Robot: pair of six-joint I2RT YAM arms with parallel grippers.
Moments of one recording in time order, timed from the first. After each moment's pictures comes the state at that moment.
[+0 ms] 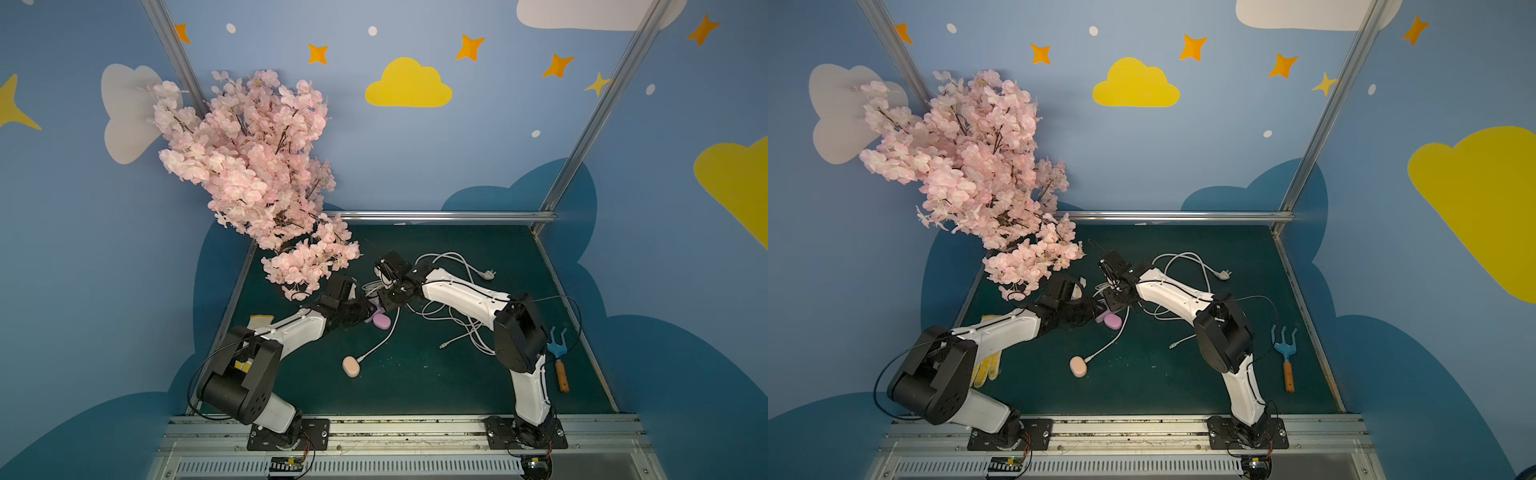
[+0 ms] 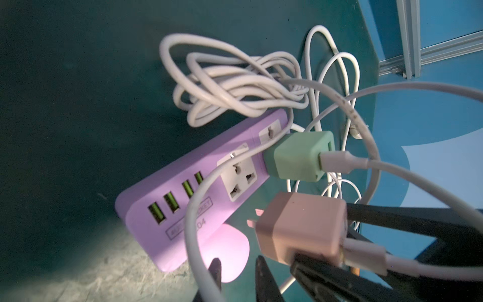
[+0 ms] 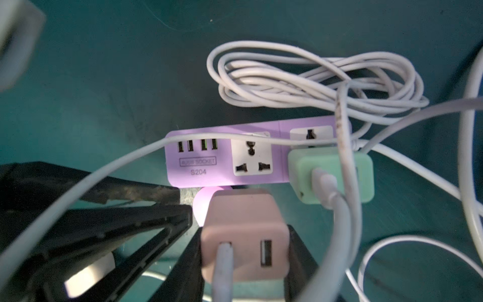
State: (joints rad) left arm -0.40 1.53 0.75 -0.04 0.36 -0.83; right arm 0.88 2.04 1.68 -0.75 0.01 0.30
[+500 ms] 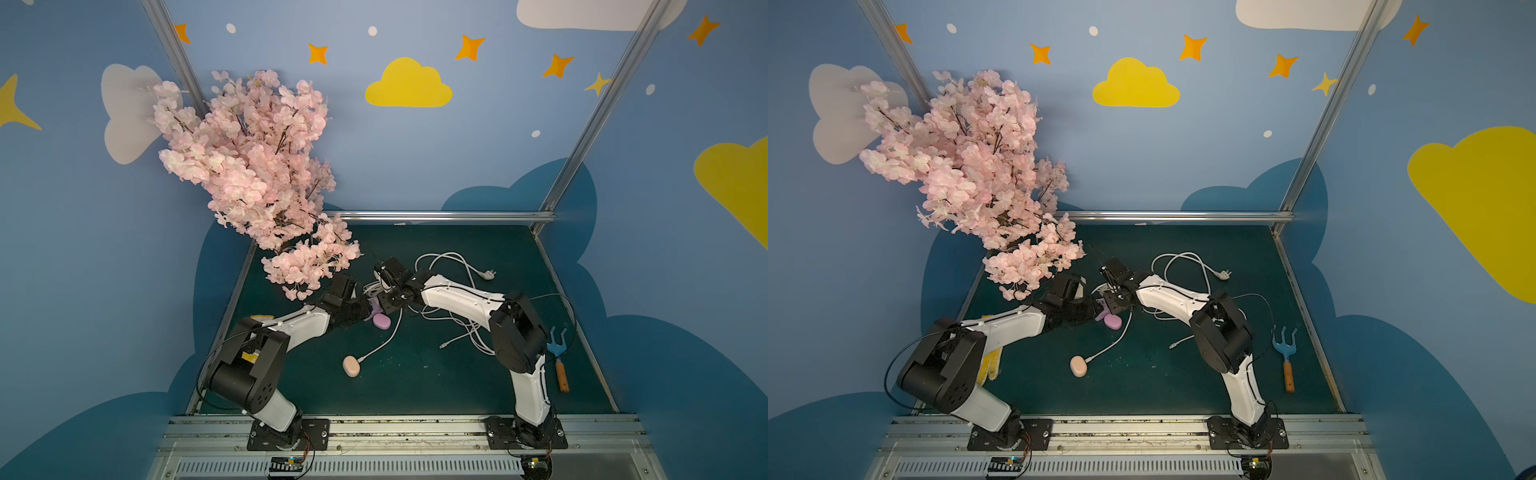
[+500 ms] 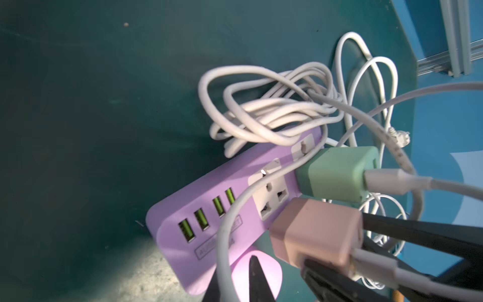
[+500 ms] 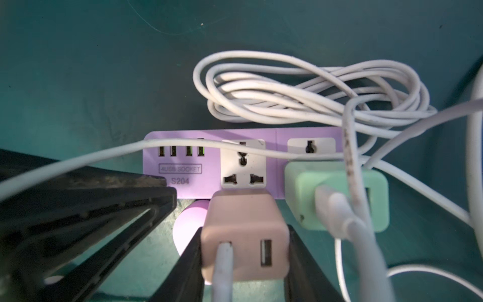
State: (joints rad) left arm -0.40 1.59 0.77 -0.06 0.25 -0.76; right arm 0.88 2.04 1.60 -0.62 0.07 0.26
